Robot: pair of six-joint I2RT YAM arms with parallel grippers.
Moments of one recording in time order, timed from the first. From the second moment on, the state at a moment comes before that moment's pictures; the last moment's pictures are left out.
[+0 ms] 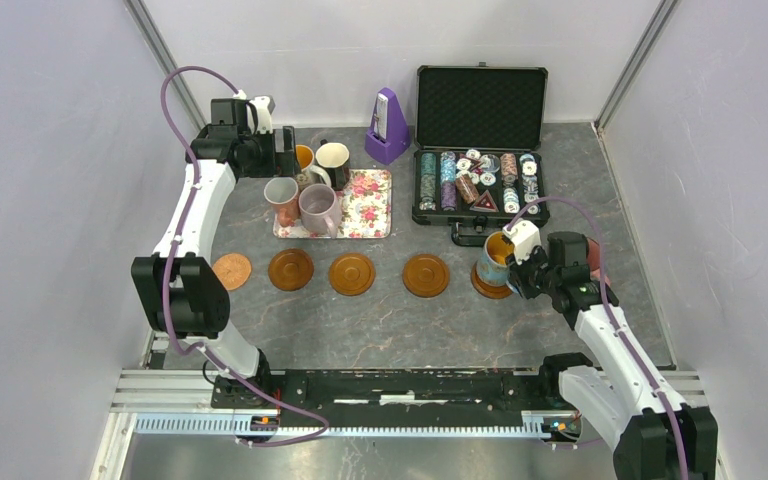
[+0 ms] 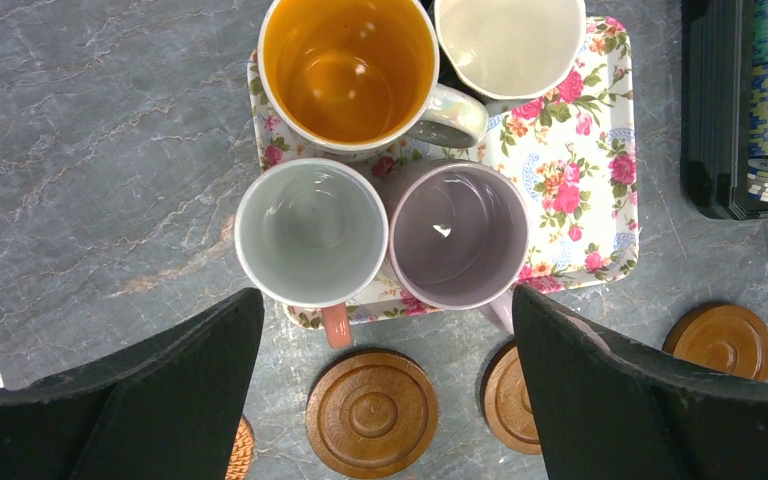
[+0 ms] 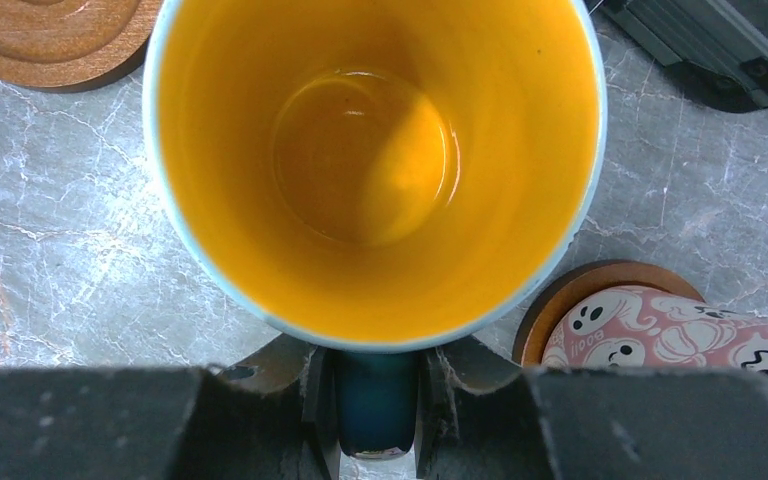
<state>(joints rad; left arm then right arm) -0.01 1.65 1.58 -0.72 0.19 0.00 0.12 0.86 0.49 -0.42 -0.28 -0.41</state>
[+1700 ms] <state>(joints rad) -0.01 1.65 1.58 -0.72 0.19 0.00 0.12 0.84 0.55 -0.49 -0.28 -0.36</state>
